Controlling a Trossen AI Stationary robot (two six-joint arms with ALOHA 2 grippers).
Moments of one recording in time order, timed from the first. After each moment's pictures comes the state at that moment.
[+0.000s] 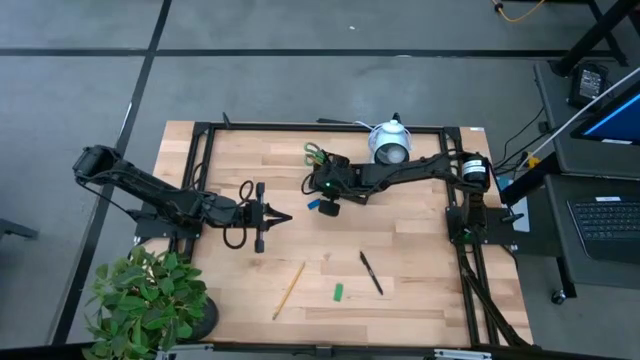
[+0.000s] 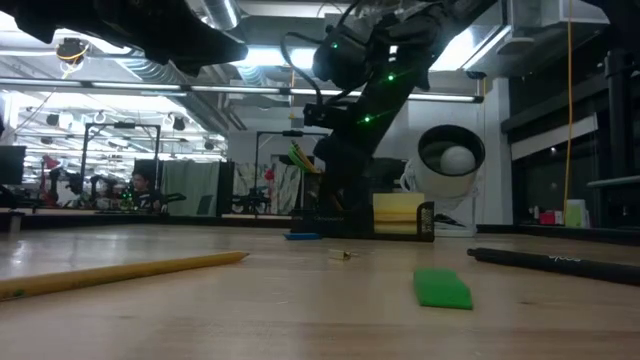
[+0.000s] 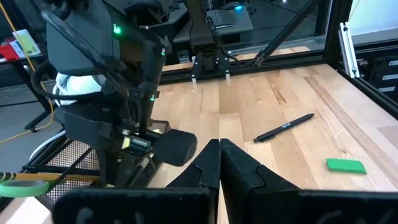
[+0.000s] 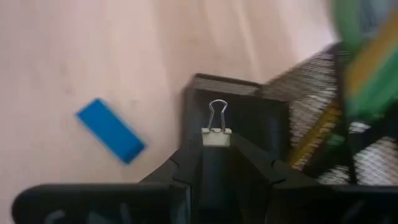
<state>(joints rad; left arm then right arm) -0.28 1.06 0.44 0.41 -0.39 0.07 -0.14 1.95 1.29 -0.28 0.31 -0.06</state>
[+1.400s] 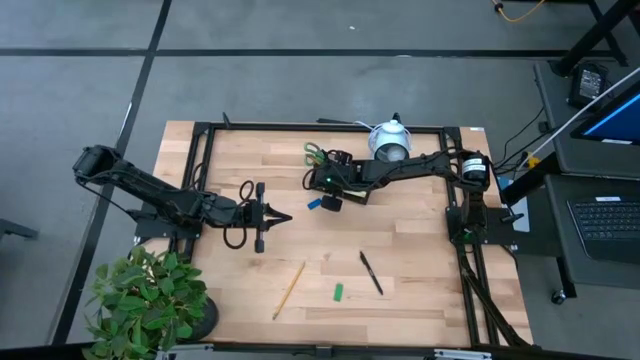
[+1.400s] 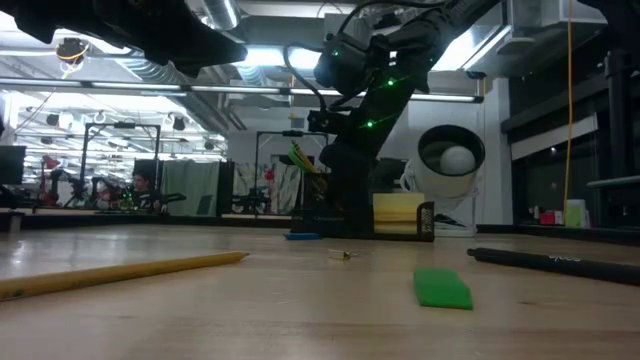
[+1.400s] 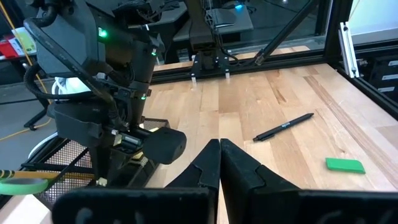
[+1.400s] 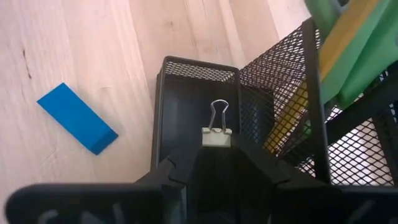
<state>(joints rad) -0.28 1.06 0.44 0.41 -0.39 0.06 -0.16 1.95 1.29 -0.31 0.32 -0.08</state>
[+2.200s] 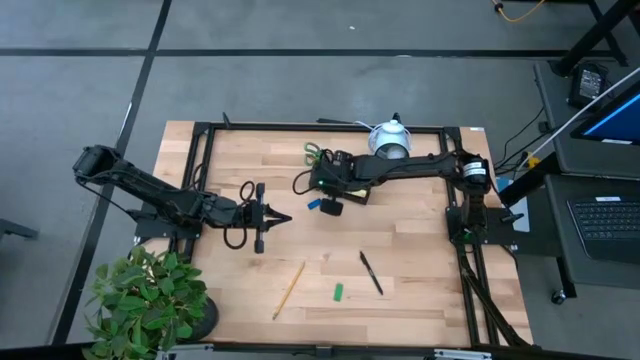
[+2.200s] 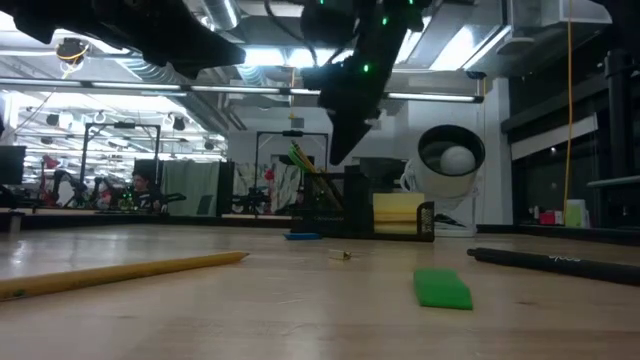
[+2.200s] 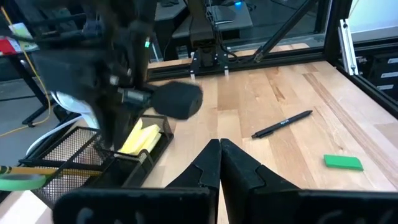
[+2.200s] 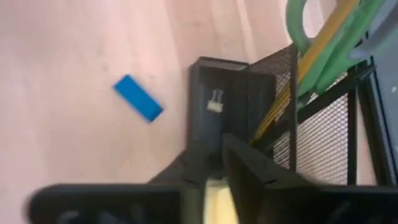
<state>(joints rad) -0.28 1.06 0.44 0.40 -0.39 0.06 -0.08 1.96 1.59 -0.78 0.31 0.04</state>
